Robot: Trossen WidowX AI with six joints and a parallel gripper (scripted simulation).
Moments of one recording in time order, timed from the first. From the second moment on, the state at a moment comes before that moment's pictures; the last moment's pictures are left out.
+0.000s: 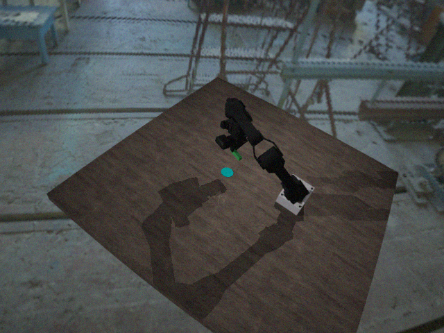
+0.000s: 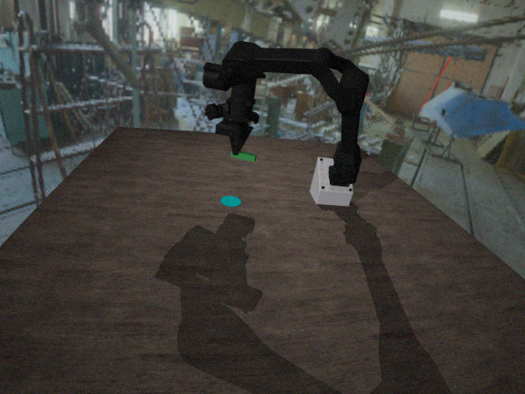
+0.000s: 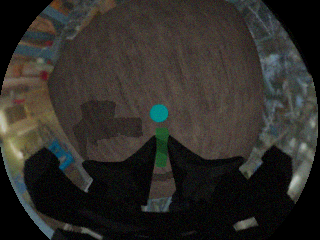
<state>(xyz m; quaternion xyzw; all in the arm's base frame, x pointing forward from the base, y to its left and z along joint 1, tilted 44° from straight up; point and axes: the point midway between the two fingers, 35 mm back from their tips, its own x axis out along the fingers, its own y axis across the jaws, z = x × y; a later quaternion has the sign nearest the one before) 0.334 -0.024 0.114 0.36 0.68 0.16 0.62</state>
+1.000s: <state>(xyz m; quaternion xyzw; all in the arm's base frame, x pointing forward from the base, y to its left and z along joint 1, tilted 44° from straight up) 0.334 -0.019 0.093 0.31 0.67 0.11 0.67</state>
